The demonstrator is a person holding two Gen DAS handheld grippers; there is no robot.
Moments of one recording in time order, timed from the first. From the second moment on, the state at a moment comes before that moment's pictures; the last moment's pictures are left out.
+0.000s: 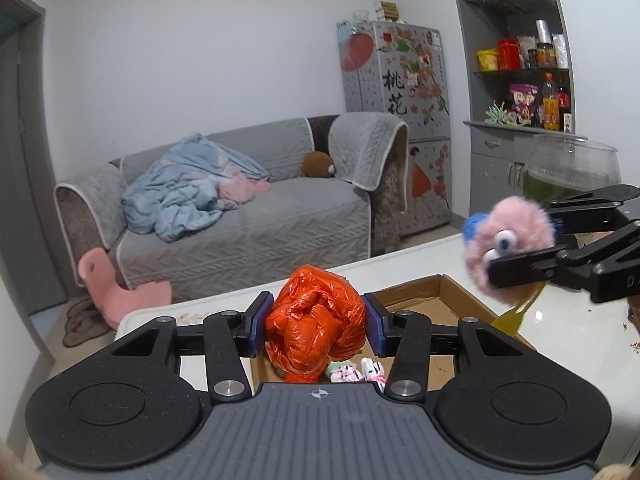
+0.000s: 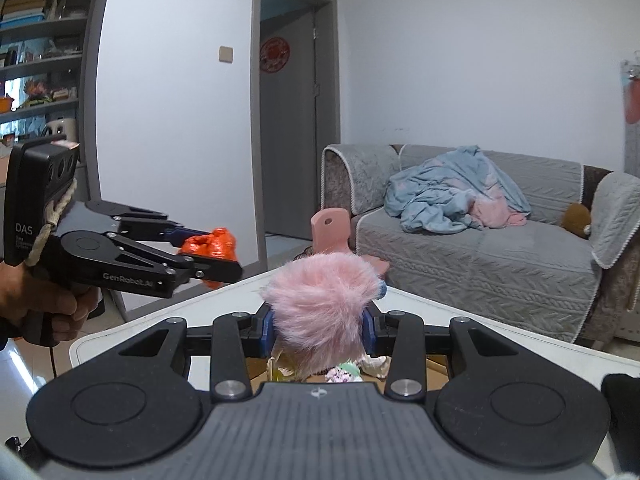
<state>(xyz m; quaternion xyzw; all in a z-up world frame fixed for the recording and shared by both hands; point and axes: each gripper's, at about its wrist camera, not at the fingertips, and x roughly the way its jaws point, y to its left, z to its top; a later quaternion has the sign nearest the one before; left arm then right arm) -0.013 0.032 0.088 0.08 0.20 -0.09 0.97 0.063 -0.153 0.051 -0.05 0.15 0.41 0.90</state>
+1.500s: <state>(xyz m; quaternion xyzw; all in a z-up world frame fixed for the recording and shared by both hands) 0.082 0.058 -0.053 0.15 0.38 -0.13 0.90 0.127 -0.050 -0.041 -0.18 0.30 0.46 0.82</state>
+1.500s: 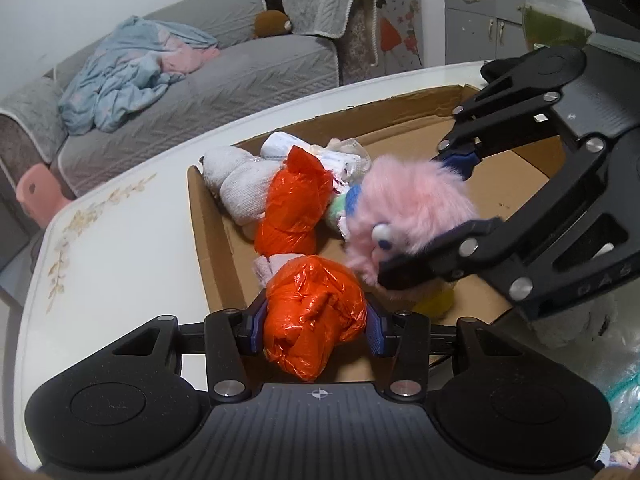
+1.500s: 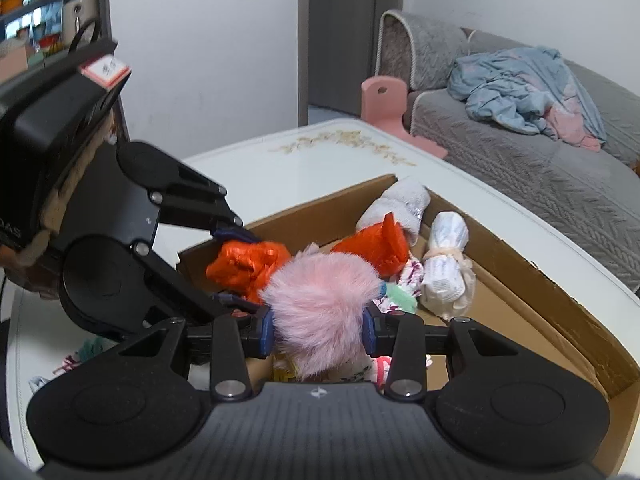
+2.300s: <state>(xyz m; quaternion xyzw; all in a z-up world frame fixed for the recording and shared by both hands) 0.083 0.052 -0.054 0.16 0.39 -0.12 0.90 0.134 -0.034 -0.046 -0.22 0.32 0.45 0.80</state>
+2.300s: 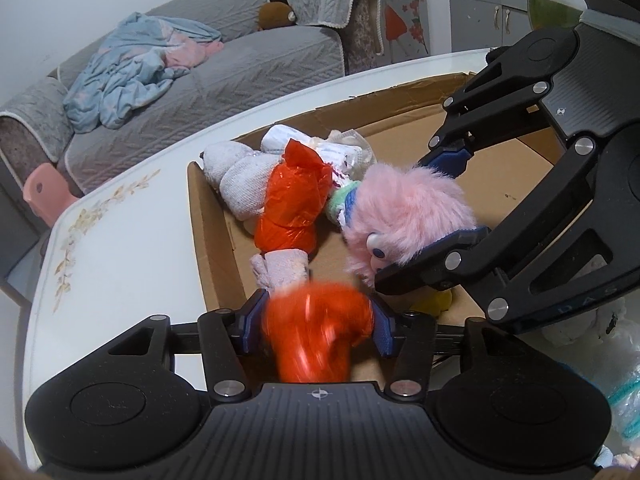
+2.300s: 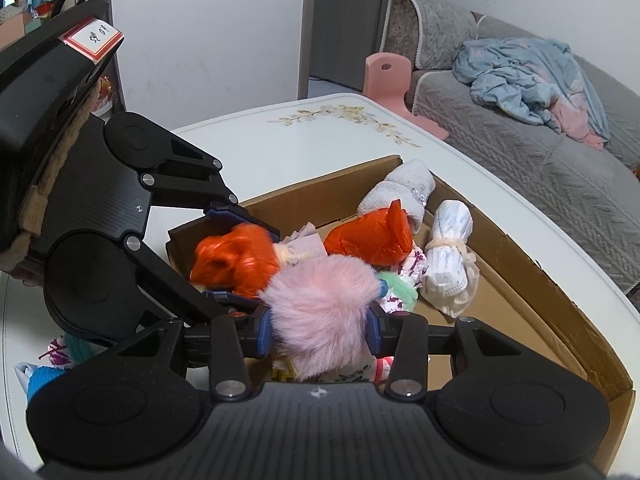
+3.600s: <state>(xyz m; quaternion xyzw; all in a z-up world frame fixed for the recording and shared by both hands) 0.035 0.059 -0.010 0.11 0.36 -0.08 0.92 0.100 -0.078 -0.009 -0.17 0.28 0.43 0.84</state>
